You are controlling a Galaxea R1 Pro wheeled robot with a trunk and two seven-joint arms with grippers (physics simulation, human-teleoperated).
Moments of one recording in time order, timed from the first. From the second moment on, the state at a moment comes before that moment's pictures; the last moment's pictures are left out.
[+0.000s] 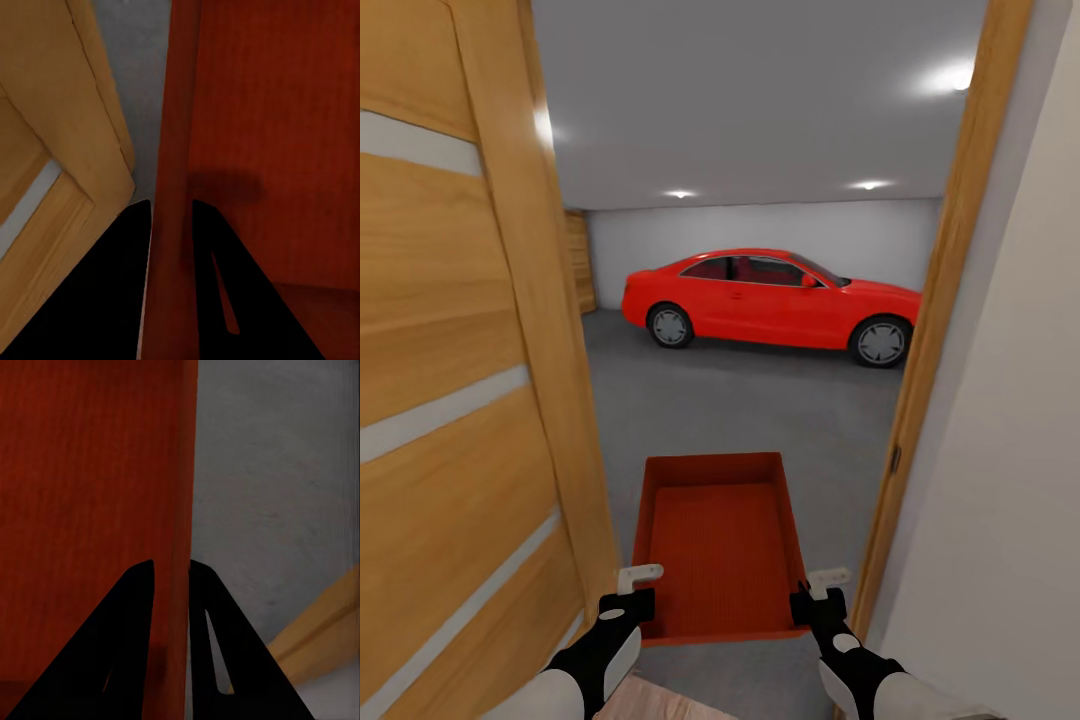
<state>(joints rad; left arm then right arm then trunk) -0.60 -0.14 -0.01 -0.28 0.07 0.02 0.26 -0.65 0.09 0.10 -0.06 0.06 -0.37 -0.13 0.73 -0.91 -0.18</state>
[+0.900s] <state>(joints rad) -0.60 -0.14 -0.01 -0.28 0.07 0.02 0.26 -0.65 0.09 0.10 -0.06 0.06 -0.37 -0.13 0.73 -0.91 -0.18</state>
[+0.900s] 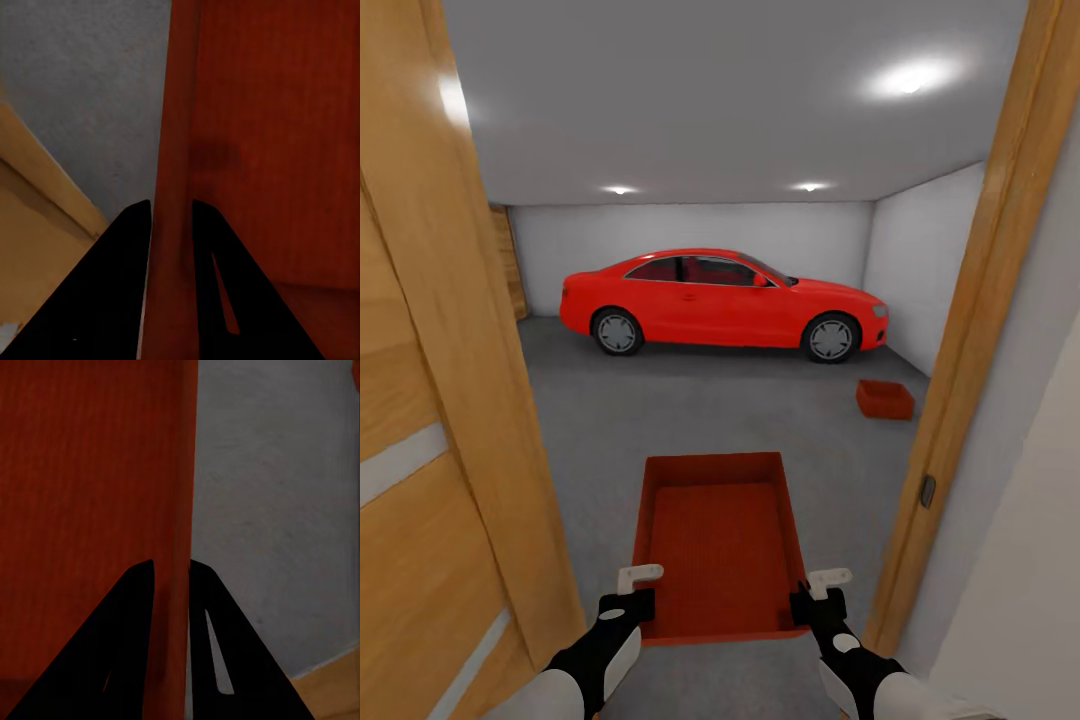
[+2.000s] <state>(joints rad) -0.60 -0.14 -0.02 -0.29 0.07 0.02 0.26 -0.65 0.09 0.10 -0.06 0.06 -0.36 -0.13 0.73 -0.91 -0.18</state>
